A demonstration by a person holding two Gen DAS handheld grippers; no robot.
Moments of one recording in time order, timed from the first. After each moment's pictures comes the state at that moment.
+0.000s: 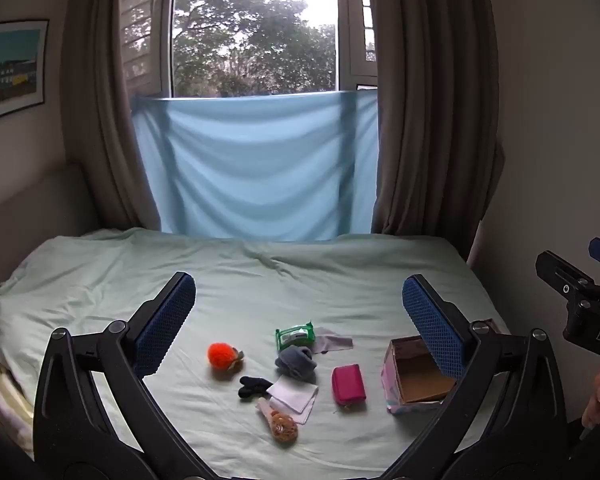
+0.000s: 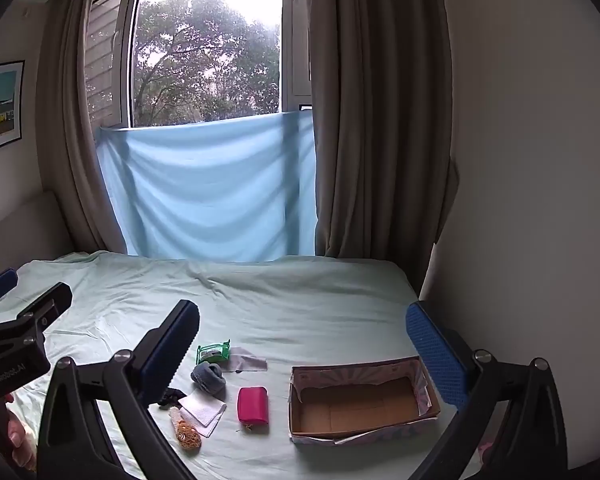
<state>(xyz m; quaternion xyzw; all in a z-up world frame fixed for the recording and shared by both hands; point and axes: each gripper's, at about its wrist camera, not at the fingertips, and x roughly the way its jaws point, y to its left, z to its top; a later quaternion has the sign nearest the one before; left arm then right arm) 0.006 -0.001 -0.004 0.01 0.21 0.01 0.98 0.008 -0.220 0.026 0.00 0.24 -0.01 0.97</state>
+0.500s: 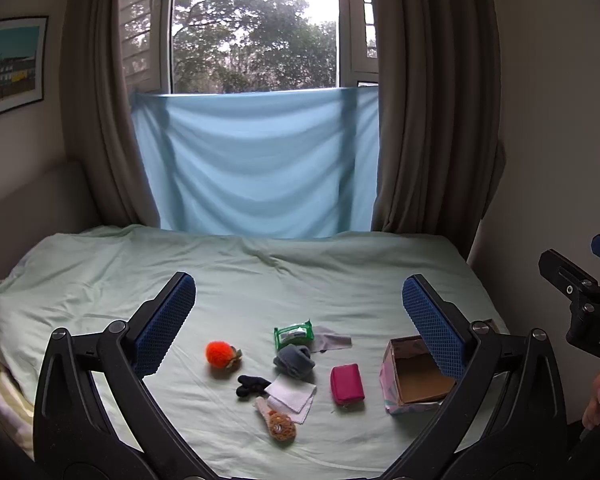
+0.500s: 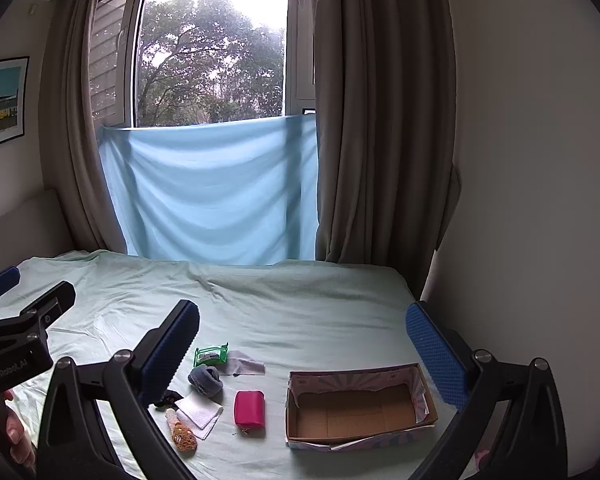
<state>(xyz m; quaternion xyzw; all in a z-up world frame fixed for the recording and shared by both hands) 0.013 -0.002 -0.007 0.01 0.22 0.01 0.97 0.015 -0.225 0.019 -0.01 0.23 0.00 0.97</state>
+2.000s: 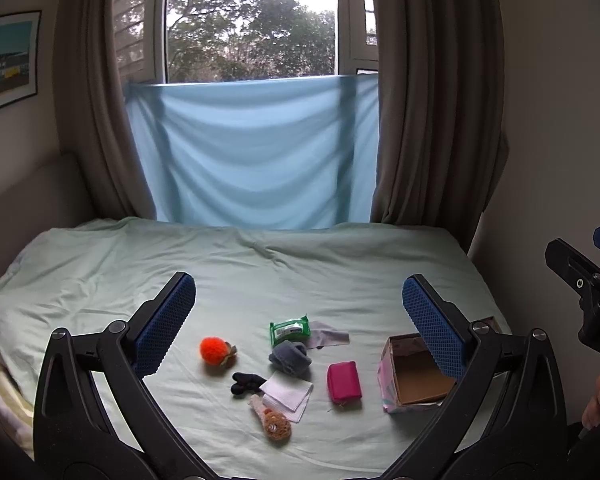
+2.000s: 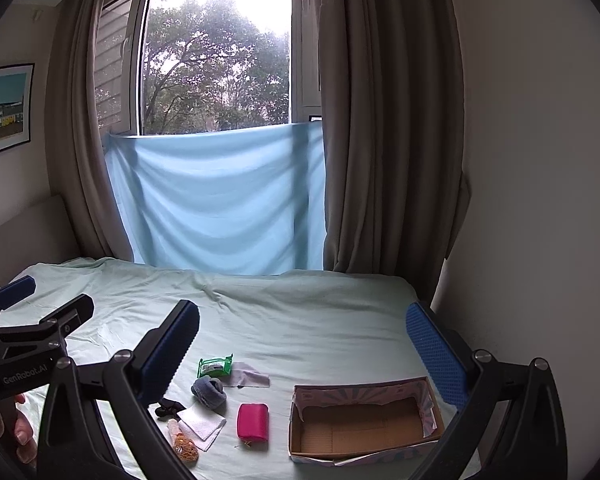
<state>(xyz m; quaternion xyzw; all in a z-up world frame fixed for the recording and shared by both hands) 0.037 -0.009 -0.012 0.00 0.24 0.01 0.97 0.031 -0.233 0.012 0.00 0.21 0.02 0.98</state>
